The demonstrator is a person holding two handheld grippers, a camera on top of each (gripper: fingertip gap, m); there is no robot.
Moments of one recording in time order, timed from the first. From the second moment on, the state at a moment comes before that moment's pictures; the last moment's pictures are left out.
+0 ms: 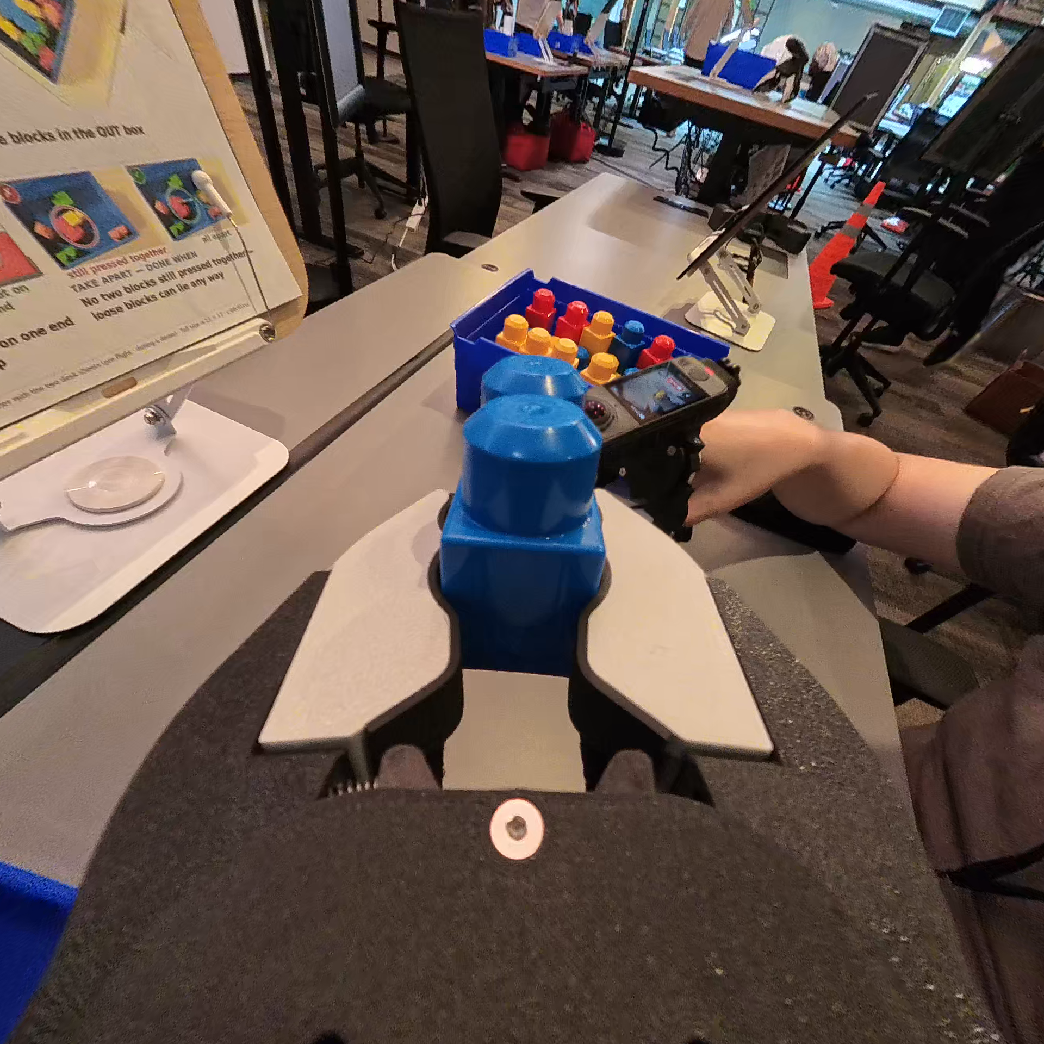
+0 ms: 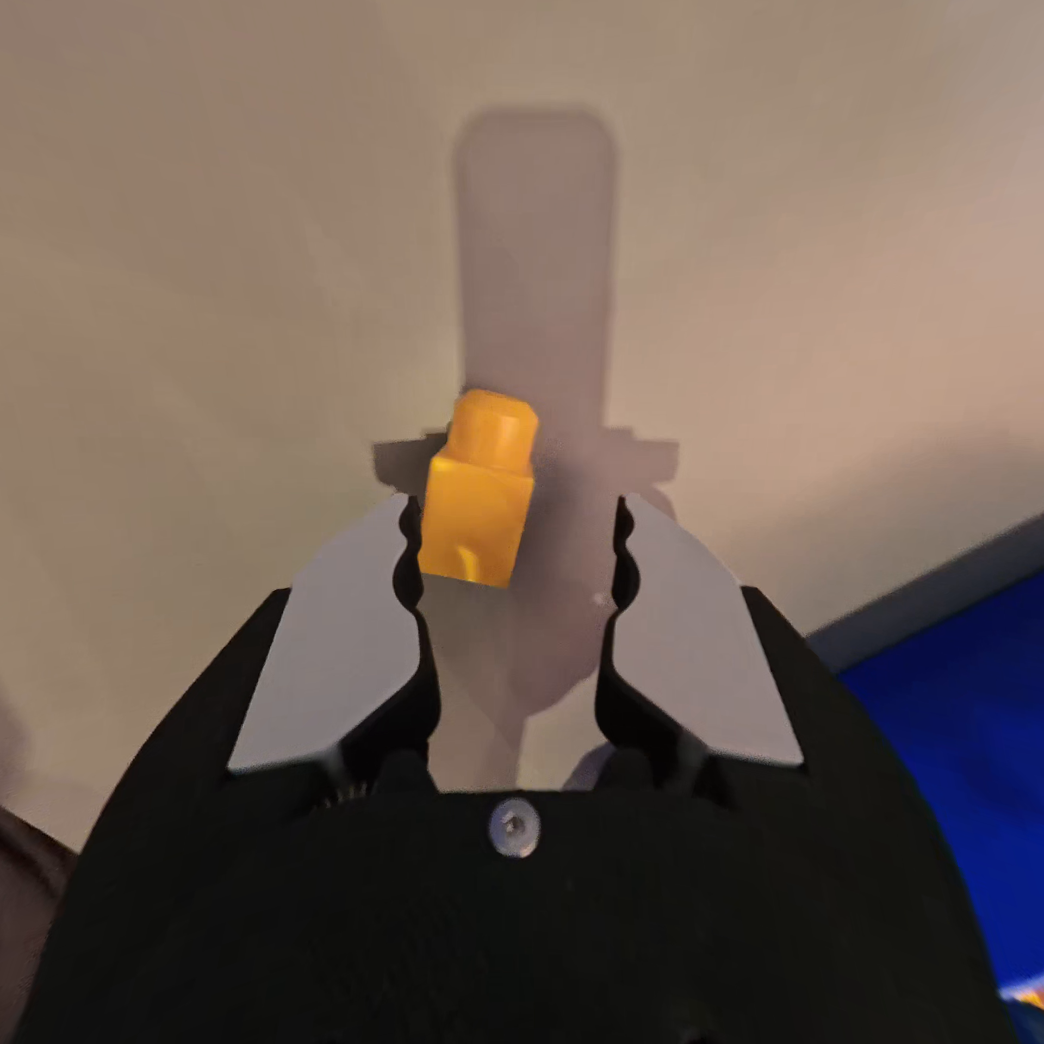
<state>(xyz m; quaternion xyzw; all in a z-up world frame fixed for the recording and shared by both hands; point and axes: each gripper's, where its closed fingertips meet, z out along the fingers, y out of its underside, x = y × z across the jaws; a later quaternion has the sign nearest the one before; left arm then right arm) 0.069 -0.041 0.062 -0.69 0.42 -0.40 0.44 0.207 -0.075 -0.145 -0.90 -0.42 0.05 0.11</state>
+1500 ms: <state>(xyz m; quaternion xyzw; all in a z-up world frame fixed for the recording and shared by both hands) 0.183 -0.104 0.016 -0.61 0.43 -0.56 0.35 0.162 -0.074 0.080 -0.55 -0.32 0.58 0.52</state>
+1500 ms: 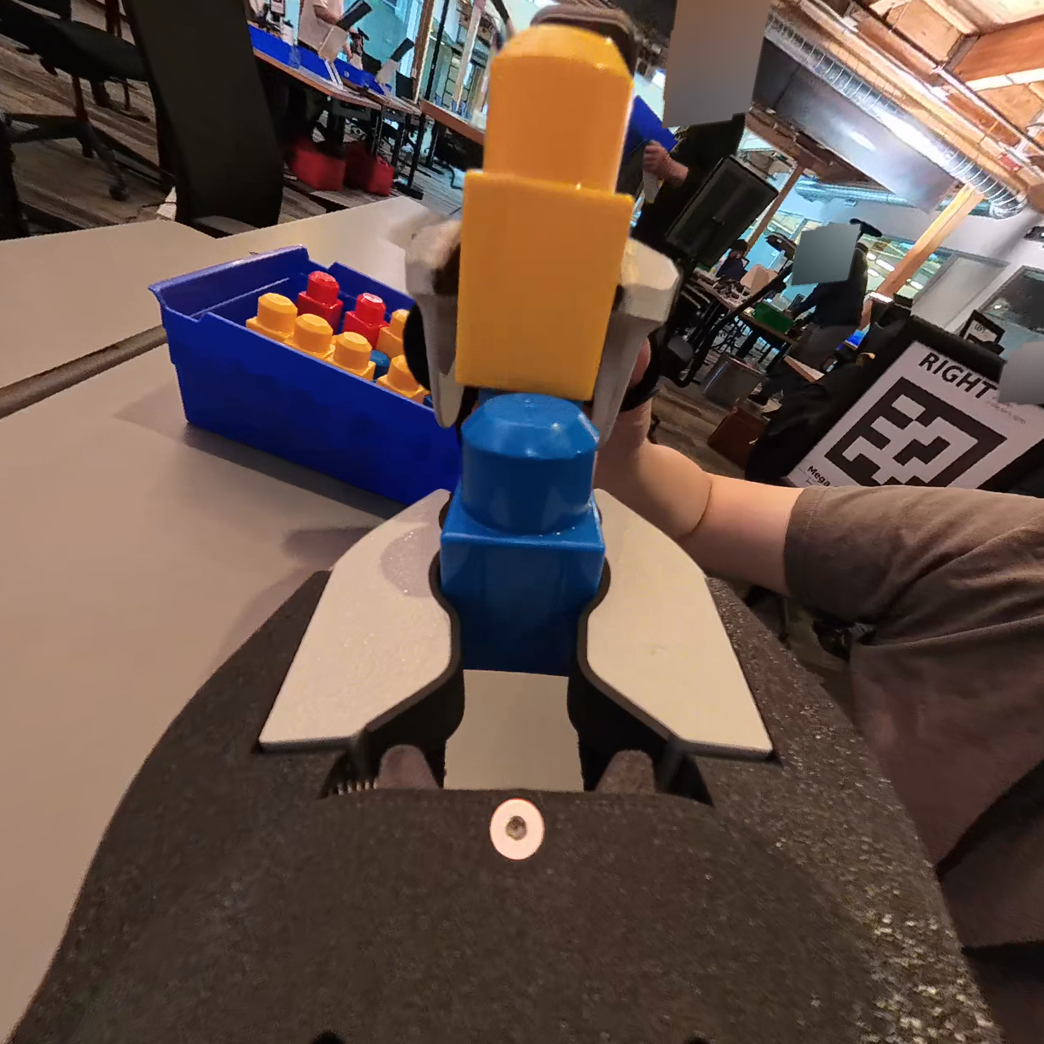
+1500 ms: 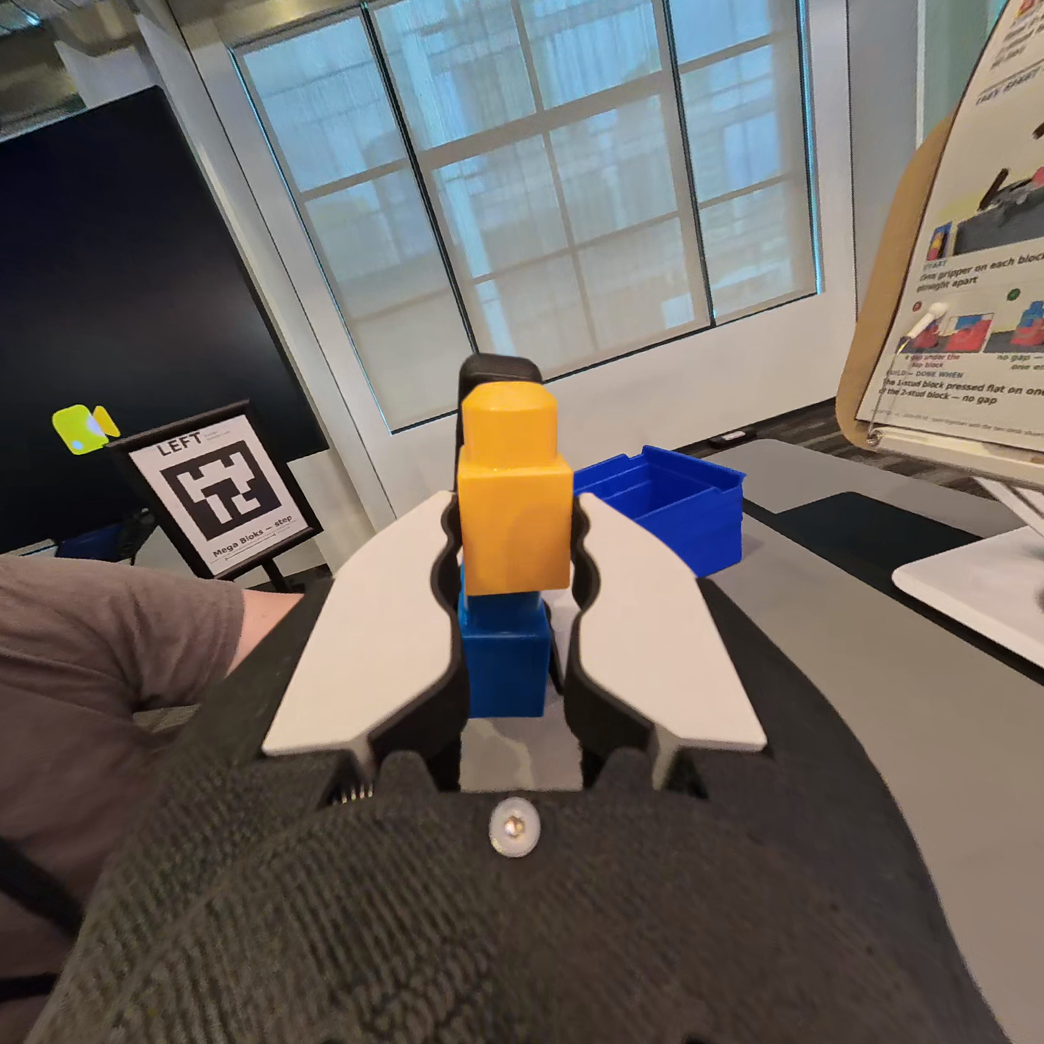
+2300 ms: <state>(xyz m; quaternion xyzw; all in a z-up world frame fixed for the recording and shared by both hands) 0.168 -0.102 0.022 -0.63 0.45 -0.52 0.36 0.148 -0.085 0.059 -0.58 -0.36 0.57 0.45</state>
